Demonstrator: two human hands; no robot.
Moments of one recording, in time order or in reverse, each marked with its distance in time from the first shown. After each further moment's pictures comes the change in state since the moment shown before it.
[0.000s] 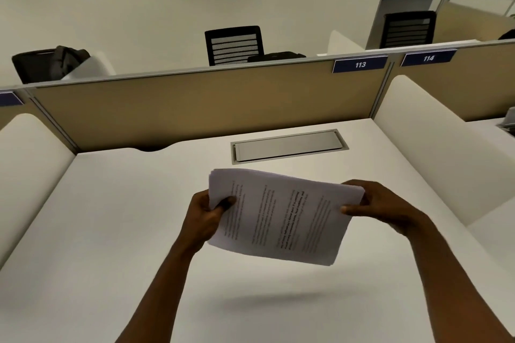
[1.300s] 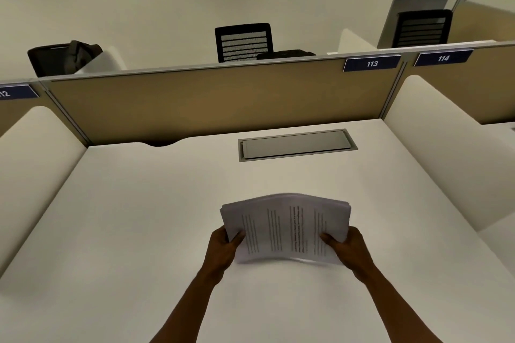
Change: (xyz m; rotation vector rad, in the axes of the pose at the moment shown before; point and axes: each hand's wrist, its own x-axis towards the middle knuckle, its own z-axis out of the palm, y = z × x) left_hand -0.043 -0.105 0.029 -0.122 0.045 -0.376; right_hand 0.010 0.105 0.115 0.097 0.427 0.188
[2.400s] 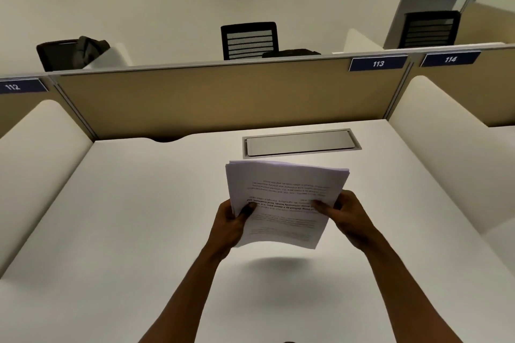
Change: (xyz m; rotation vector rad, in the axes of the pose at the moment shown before) left_hand -0.010 0.074 0.013 -0.047 -0.078 0.228; right_hand 0.000 -0.102 -0.003 0.294 -0.315 -0.283
